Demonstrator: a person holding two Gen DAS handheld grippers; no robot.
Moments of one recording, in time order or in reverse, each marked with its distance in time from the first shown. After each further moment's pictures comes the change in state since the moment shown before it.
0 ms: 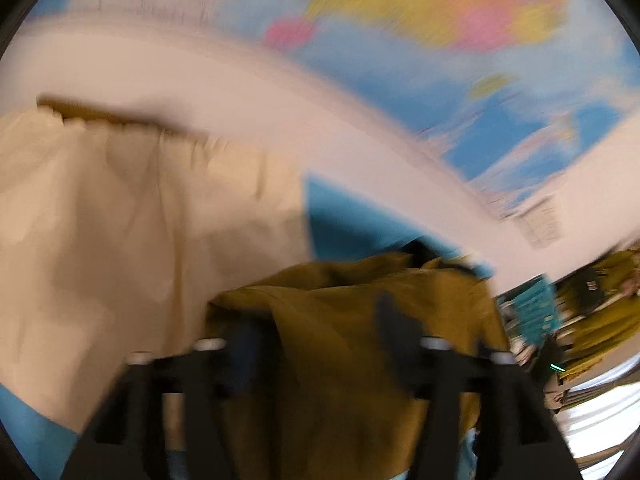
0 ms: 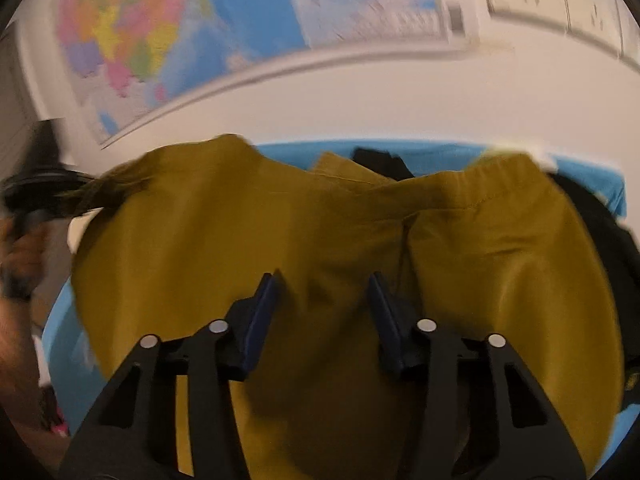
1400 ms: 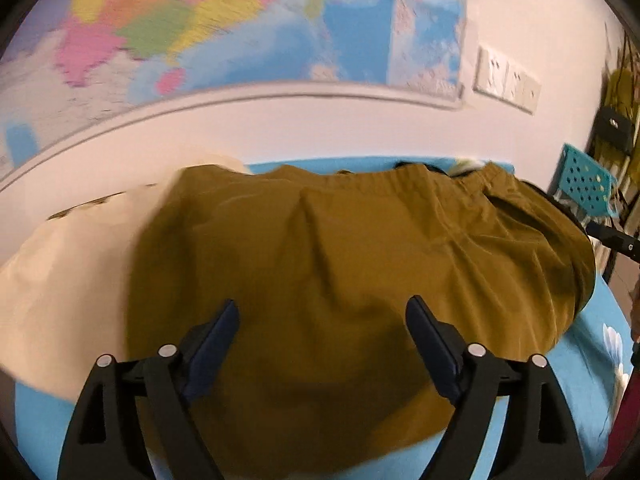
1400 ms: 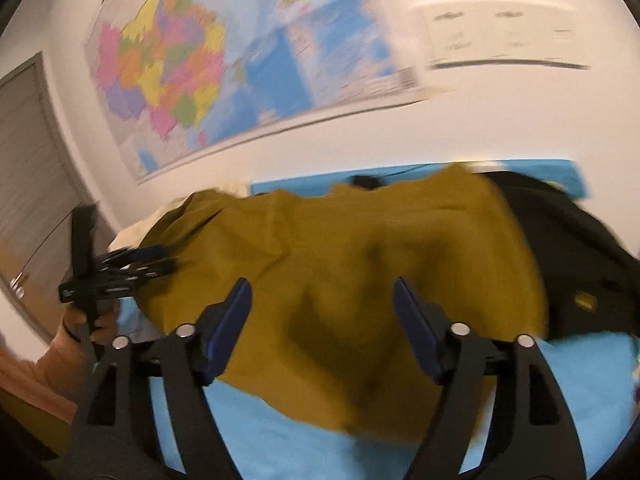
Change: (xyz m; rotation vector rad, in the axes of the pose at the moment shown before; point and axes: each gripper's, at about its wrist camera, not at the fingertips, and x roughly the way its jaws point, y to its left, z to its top) left arm 0.018 -0.045 -0.126 0.488 -0.138 0.198; right arm -0.152 -0.023 -0.065 0.076 -0.209 0.033
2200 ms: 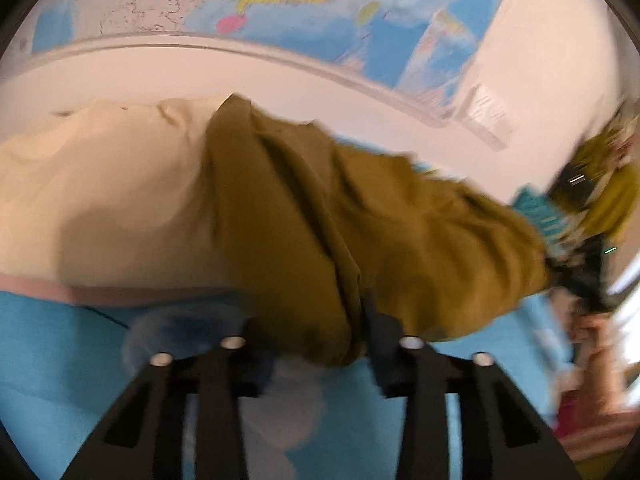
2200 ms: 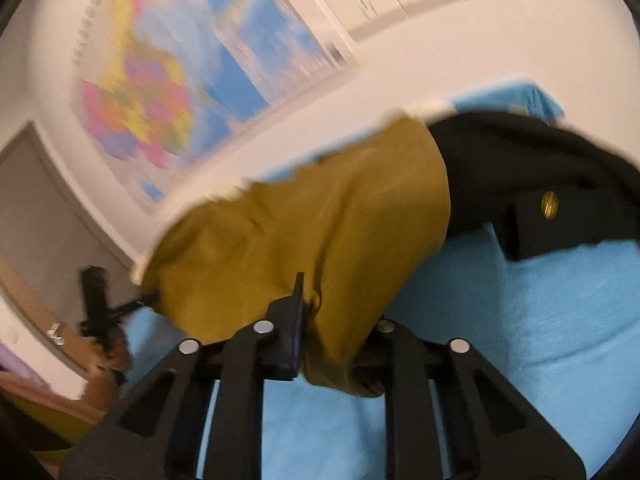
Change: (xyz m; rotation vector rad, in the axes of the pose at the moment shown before) left arm -0.040 0.061 -0.055 -0.222 0.032 -0.308; right arm -0.040 -0.042 -0.015 0.128 0.004 0.180
